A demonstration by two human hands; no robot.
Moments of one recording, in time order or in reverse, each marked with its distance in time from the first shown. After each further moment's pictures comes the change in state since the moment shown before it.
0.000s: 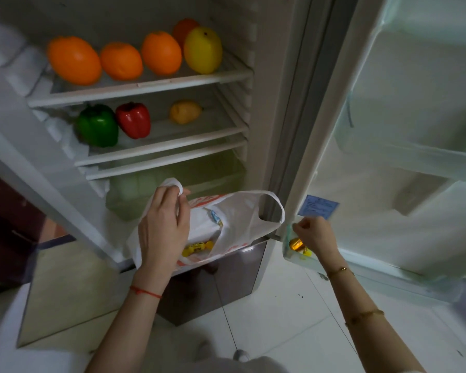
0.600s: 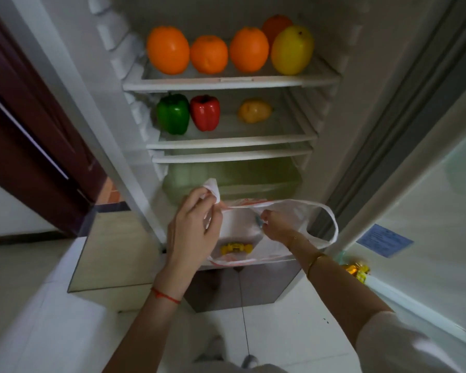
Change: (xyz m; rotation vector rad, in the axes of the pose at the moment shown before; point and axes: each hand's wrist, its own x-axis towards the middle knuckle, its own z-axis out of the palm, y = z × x) left_hand -0.005 -0.044 -0.022 -0.074 0.034 -0.018; right_hand 0.055 -0.132 0.145 -0.375 -0.418 -0.488
